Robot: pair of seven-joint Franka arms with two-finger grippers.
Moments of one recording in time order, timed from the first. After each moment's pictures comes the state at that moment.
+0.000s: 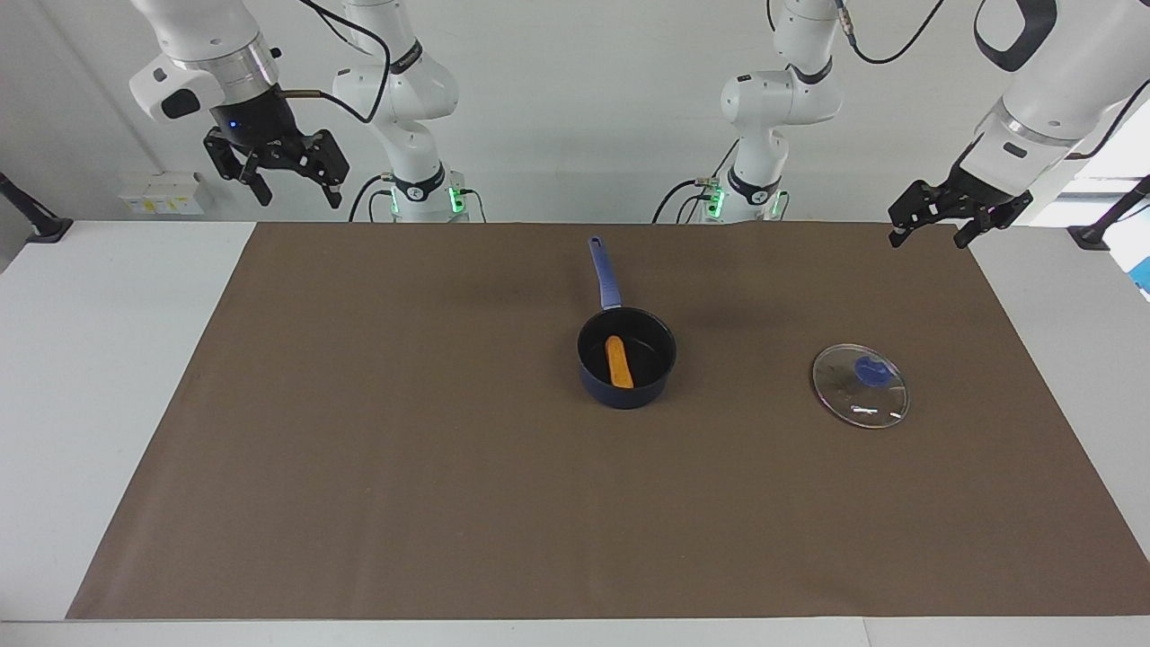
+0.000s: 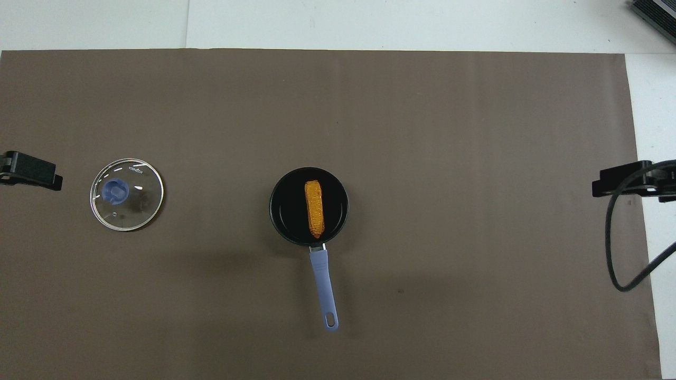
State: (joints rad) left arm 0.00 0.02 0.01 -1.53 -0.03 1.47 0.06; right arm 0.03 -0.06 -0.03 -1.53 0.03 1.46 0.10
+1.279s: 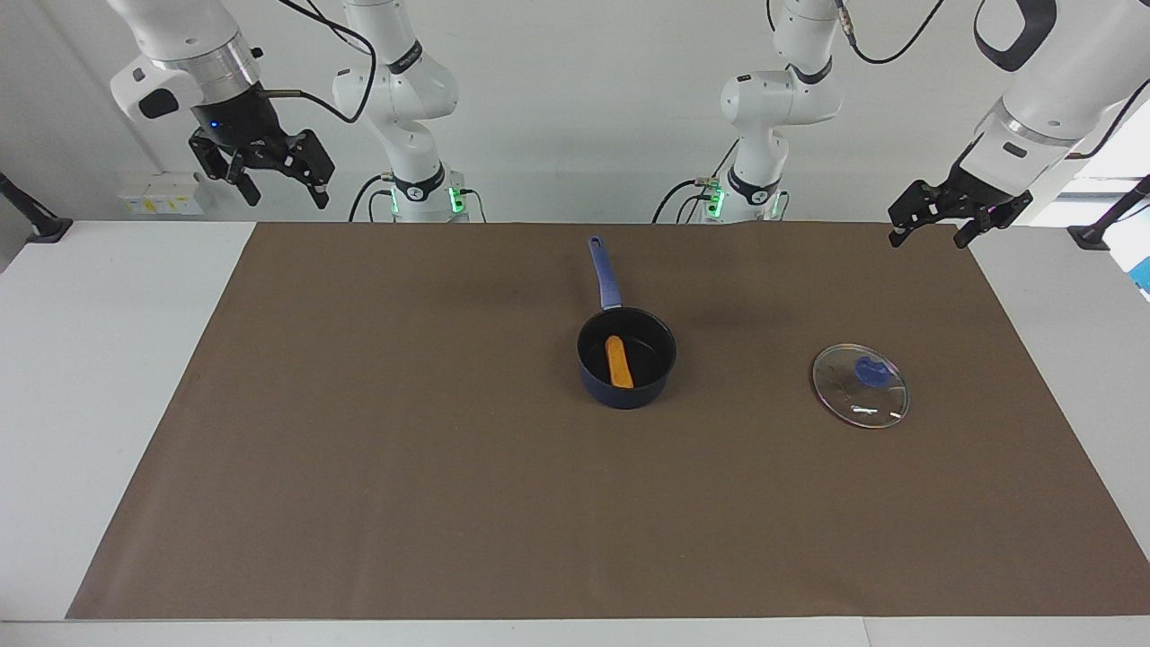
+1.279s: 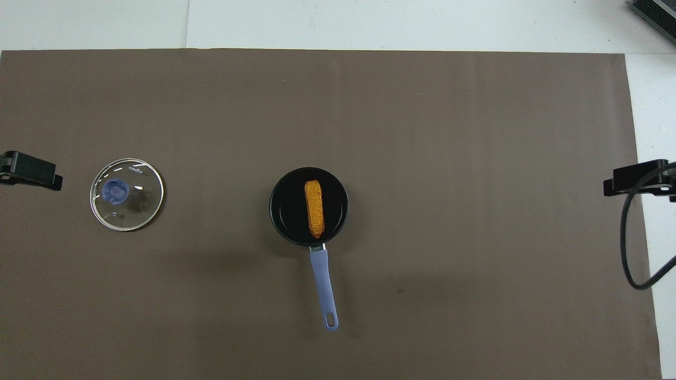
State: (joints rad) left arm 0.00 0.02 0.01 -1.53 -0.03 1.47 0.06; right arm 0.05 -0.06 -0.09 -1.53 0.04 1.46 0.07
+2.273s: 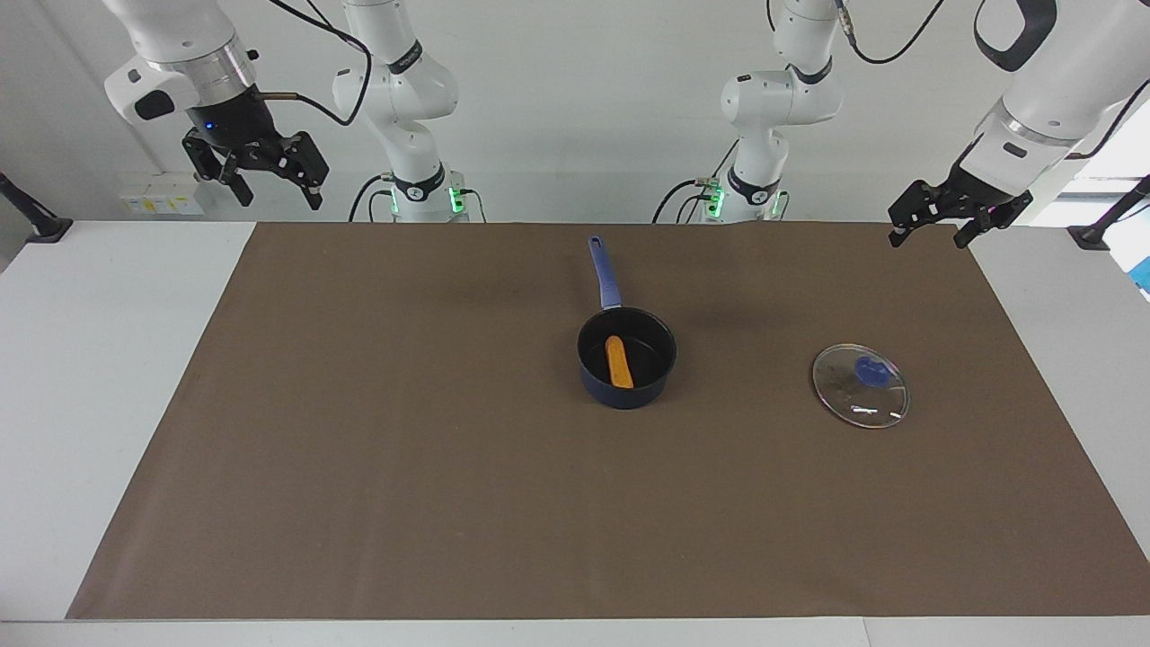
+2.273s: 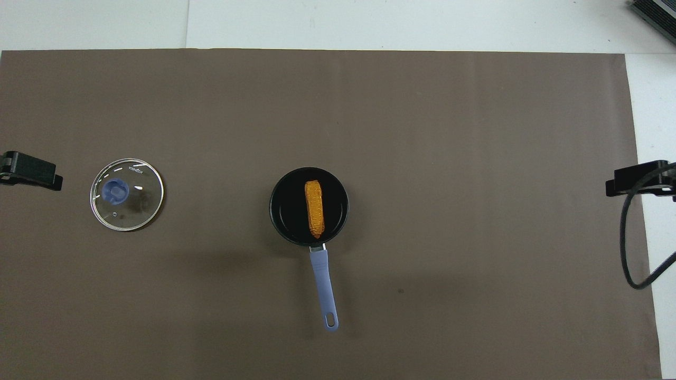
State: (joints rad) left arm 0.00 0.02 0.01 -1.53 -0.03 1.47 0.06; right arm 0.06 -0.07 -0.09 -1.53 0.01 1.46 0.07
